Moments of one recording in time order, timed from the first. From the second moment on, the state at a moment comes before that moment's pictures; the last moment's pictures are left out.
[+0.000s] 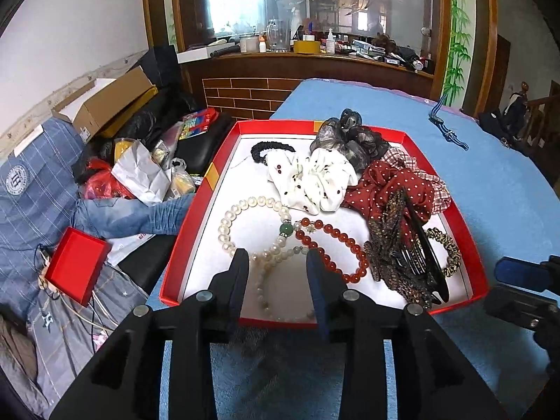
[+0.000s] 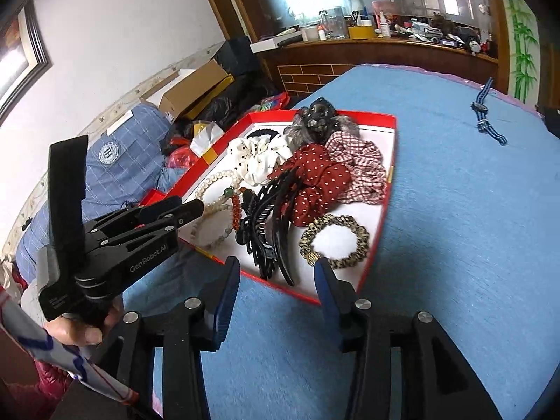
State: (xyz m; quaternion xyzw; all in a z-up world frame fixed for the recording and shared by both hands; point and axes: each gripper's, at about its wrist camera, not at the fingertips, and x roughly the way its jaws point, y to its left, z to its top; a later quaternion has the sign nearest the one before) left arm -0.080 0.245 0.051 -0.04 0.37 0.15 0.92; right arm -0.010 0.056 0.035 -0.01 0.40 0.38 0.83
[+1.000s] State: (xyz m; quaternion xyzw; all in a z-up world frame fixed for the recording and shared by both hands) left arm -0.135 0.193 0.066 0.01 0.26 0.26 0.93; right arm -0.060 -0.009 0.032 -0.01 0.34 0.29 0.90
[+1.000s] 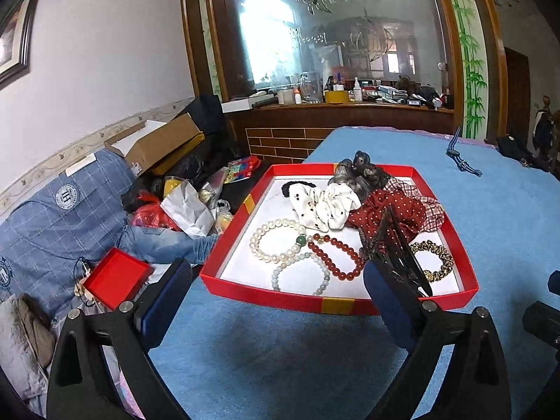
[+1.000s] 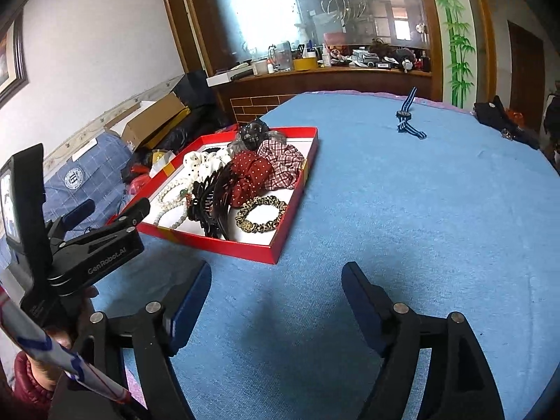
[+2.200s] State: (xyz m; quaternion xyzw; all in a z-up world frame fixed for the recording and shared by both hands) left arm -0.152 0.212 0.057 -0.03 0.29 0.28 0.92; right arm -0.075 0.007 0.022 -0.04 0.33 0.28 0.90
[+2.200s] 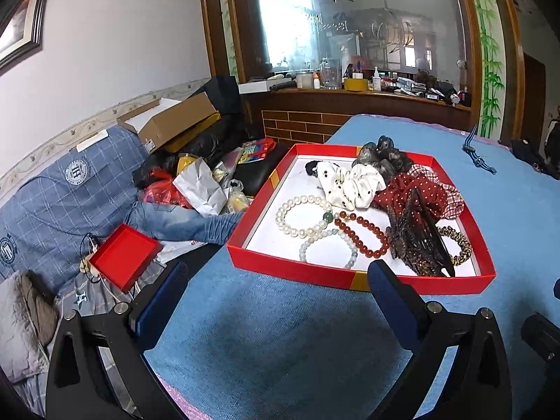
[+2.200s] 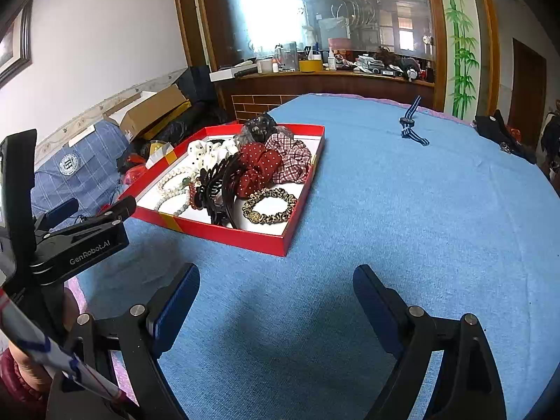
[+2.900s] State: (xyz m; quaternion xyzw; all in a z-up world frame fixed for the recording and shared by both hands) left arm -0.148 0.216 0.050 -0.03 0.31 0.28 0.91; right arm -0.075 0.011 0.020 -0.04 0.33 0.28 0.90
